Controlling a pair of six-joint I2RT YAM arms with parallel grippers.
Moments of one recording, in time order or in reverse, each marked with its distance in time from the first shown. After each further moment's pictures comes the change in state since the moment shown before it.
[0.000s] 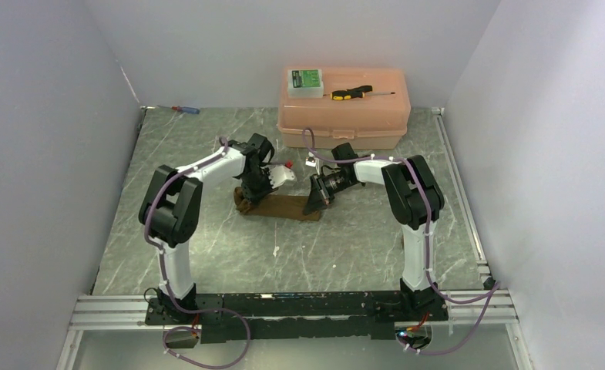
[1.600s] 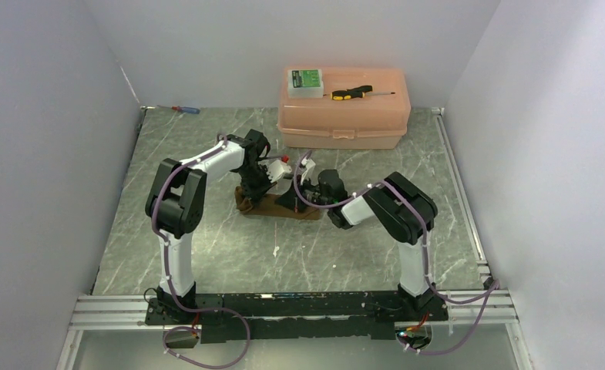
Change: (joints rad) left arm 0.058 0.116 0.098 -0.054 0.103 -0.035; right arm 0.266 -0.110 -0.449 1.320 0.527 0.601
